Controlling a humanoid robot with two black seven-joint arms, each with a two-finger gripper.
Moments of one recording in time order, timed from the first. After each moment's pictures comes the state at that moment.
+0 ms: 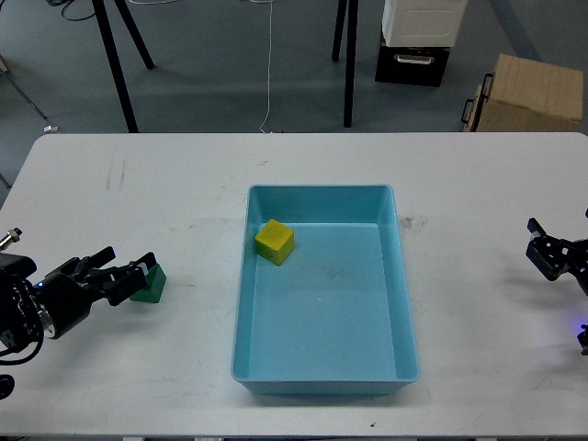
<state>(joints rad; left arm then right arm) -0.69 0.78 0.12 -1.22 1.29 0.49 -0.27 0.15 -0.69 0.81 1.15 0.98 0.49 0.06</state>
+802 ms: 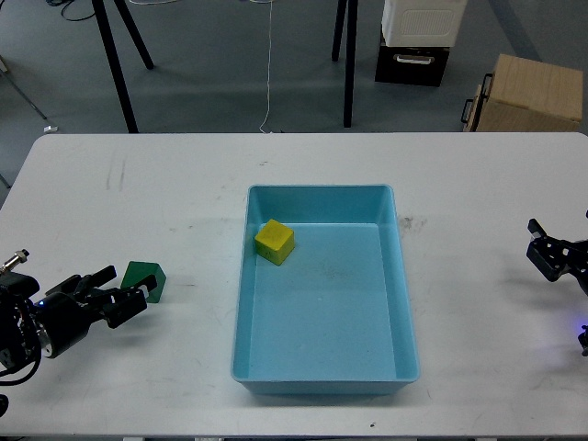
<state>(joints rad) -0.65 0.78 0.12 -1.23 1.34 0.49 -0.27 0.15 -0.69 0.81 1.15 0.98 0.49 0.06</state>
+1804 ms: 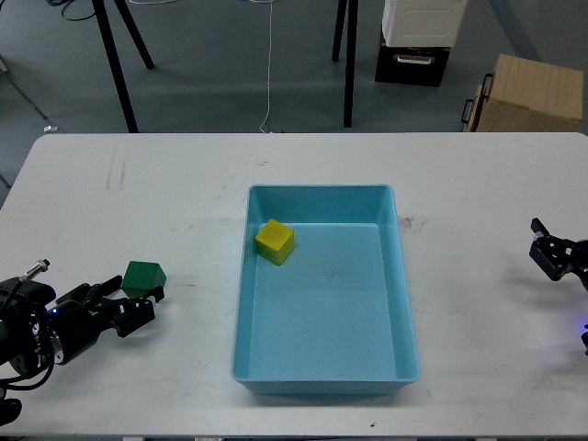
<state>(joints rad) -0.65 0.71 0.17 -1.14 1.34 0.49 -0.27 0.15 -0.70 0.81 1.14 0.98 0.49 0.06</state>
